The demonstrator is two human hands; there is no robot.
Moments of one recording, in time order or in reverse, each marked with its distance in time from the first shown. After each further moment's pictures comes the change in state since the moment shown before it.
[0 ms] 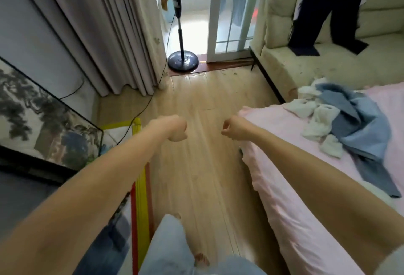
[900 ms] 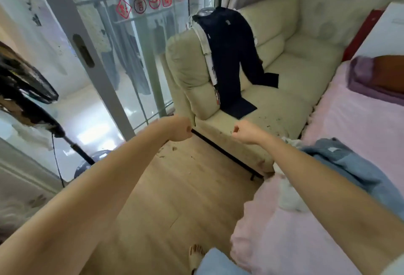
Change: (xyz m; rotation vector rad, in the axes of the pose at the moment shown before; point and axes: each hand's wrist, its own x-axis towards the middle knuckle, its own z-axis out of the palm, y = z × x) left_hand 0.598 0.030 -0.527 0.239 0.238 0.652; right_hand 0.458 0.262 -0.394 0.250 0.359 0.603
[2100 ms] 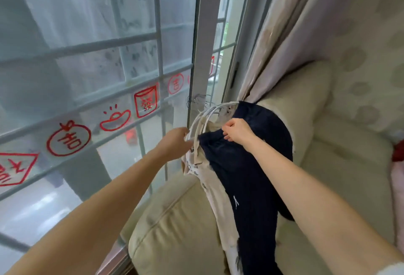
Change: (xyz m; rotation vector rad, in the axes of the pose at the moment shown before) left_hand 0.704 -0.325 -0.377 -0.592 0.374 -0.095; right_hand 0.826 -0.089 -0.357 0.594 0.285 0.084
